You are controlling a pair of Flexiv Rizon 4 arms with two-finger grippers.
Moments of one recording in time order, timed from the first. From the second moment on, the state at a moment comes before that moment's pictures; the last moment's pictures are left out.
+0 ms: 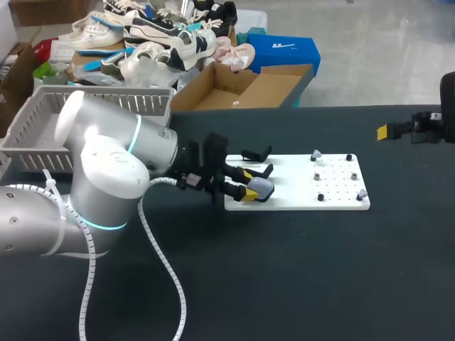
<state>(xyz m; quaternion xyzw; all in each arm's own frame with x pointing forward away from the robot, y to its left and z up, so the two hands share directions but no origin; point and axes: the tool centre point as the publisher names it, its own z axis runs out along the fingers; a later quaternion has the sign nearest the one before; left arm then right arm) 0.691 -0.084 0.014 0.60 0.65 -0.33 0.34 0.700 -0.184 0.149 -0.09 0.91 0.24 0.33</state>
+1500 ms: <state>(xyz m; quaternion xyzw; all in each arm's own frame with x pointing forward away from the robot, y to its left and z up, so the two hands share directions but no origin) 0.704 -0.076 0.071 0.56 0.66 -0.35 0.36 0.700 -0.184 0.149 -0.09 0.91 0.24 0.33</state>
